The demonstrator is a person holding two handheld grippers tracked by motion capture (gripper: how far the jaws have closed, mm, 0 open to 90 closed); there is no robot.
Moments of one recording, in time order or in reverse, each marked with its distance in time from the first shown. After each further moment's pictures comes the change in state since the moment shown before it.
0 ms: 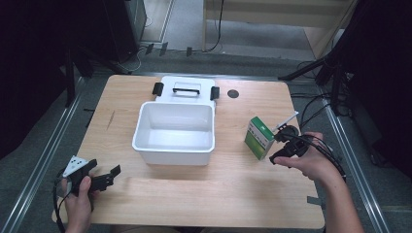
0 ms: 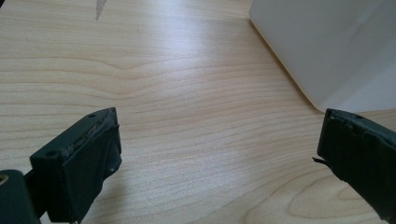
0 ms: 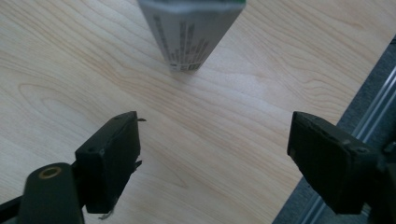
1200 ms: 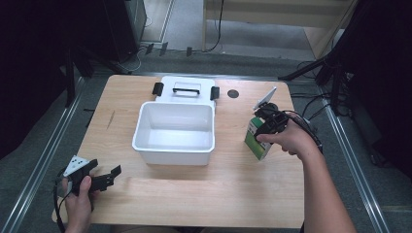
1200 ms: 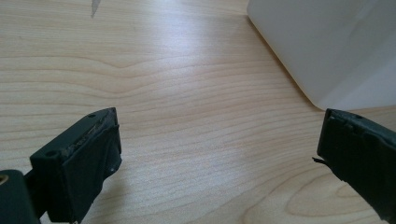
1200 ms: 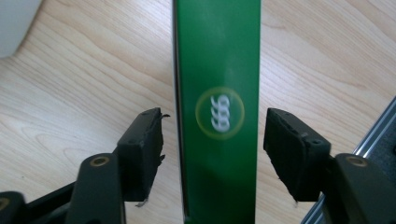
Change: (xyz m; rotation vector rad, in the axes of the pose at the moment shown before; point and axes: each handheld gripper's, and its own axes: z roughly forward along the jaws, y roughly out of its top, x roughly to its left) left arm 0.000 0.000 0.001 0.009 -0.009 0.003; right arm 0.007 0.080 -0.001 0.064 0.052 0.021
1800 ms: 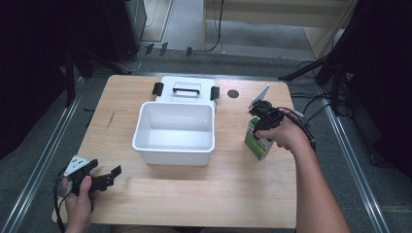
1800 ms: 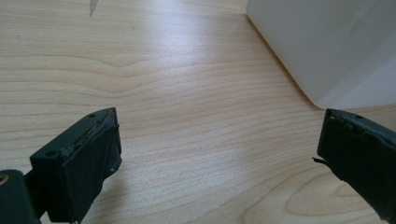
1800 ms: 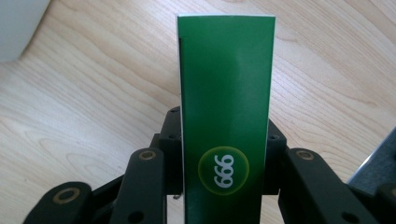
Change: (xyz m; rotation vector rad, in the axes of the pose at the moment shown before) left arm 0.000 0.000 0.000 0.007 -0.003 0.003; right arm 0.003 0.015 0.007 0.034 0.017 -0.055
